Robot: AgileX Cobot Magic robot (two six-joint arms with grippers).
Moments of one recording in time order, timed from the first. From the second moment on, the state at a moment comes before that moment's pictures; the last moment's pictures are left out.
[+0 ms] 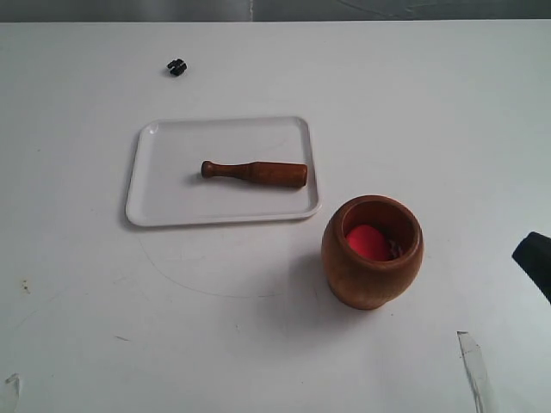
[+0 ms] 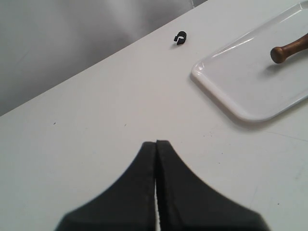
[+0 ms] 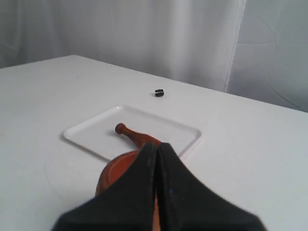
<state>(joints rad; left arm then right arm) 0.02 0.00 0.00 0.07 0.44 0.35 0.82 0.01 0.00 -0.16 0.19 0.16</state>
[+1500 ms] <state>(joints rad) 0.02 0.00 0.00 0.07 0.44 0.35 0.09 0.01 0.00 0.03 0.34 0.23</state>
